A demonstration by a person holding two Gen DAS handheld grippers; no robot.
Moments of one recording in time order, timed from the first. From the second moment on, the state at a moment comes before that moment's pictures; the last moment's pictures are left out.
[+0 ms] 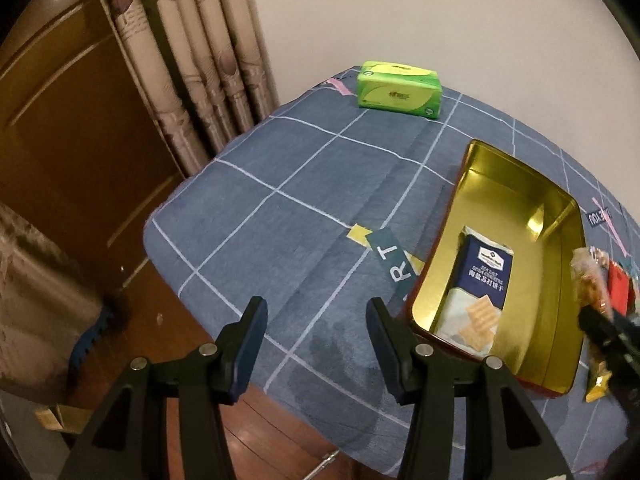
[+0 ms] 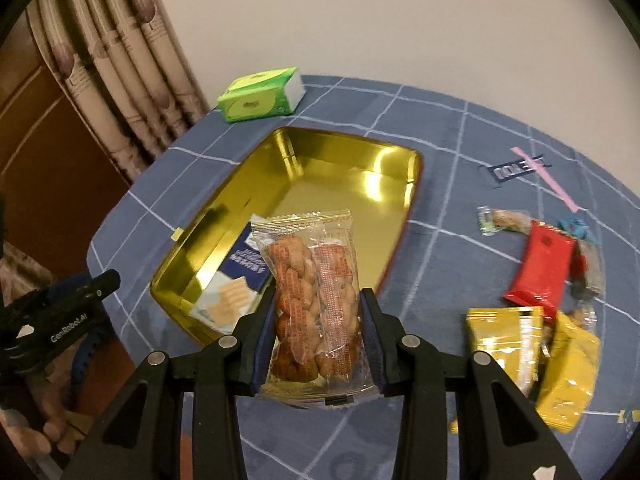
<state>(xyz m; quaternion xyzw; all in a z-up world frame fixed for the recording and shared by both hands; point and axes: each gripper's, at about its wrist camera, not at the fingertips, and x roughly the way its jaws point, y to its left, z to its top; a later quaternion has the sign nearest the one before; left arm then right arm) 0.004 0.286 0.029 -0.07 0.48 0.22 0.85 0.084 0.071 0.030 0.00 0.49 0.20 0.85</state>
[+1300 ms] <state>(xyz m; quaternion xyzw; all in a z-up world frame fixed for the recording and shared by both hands) 0.004 0.289 0.027 -0.09 0.48 0.23 0.84 0.096 0.110 0.006 -0.02 0.51 0.20 0.84</state>
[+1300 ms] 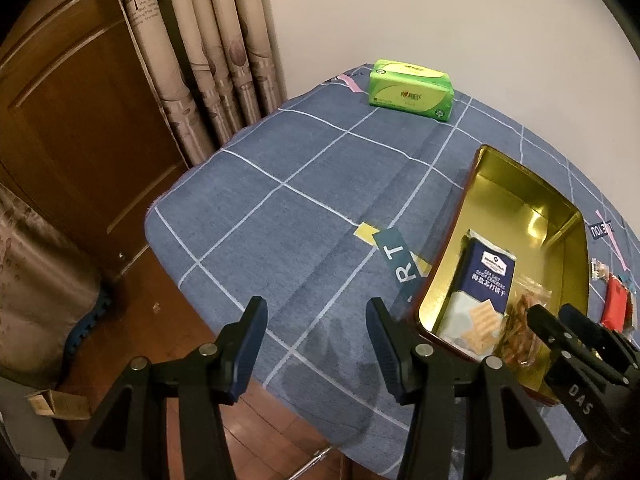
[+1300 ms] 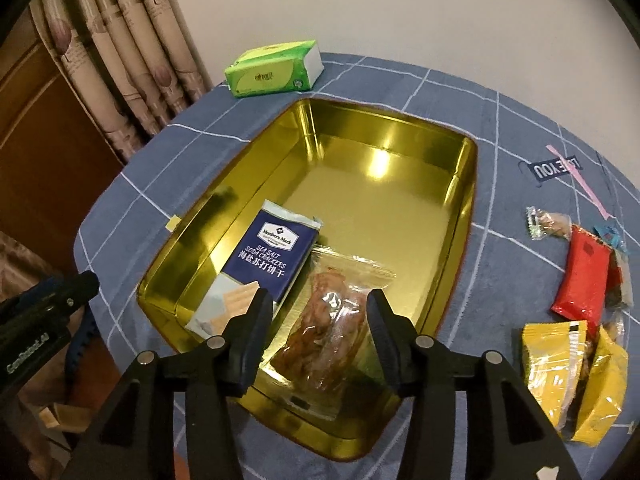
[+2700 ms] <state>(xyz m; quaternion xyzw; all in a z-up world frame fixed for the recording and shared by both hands) -0.003 0.221 0.038 -0.04 0.48 0.17 0.86 0.079 -0.122 -0.022 0.07 0.53 0.01 0.84</state>
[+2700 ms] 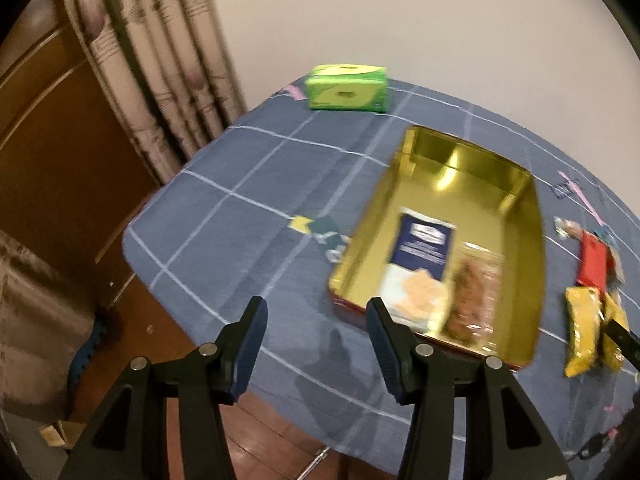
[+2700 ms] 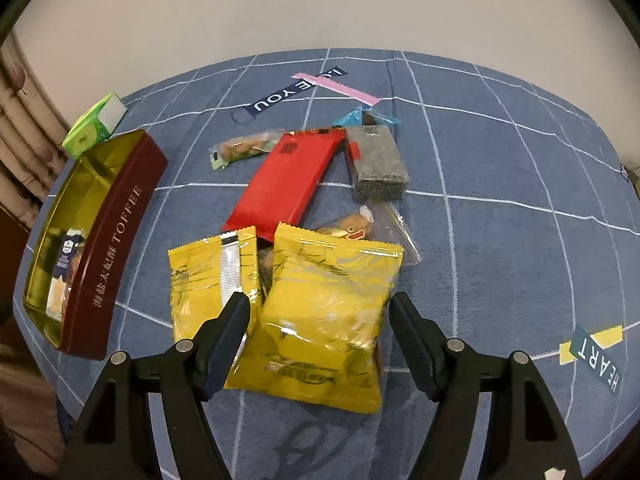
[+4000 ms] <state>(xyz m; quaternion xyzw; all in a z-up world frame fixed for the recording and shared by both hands) 0.053 0.012 -0.015 0.00 0.57 -0.04 0.82 0.048 -0.224 -0.018 0.05 0.48 0.05 0.87</state>
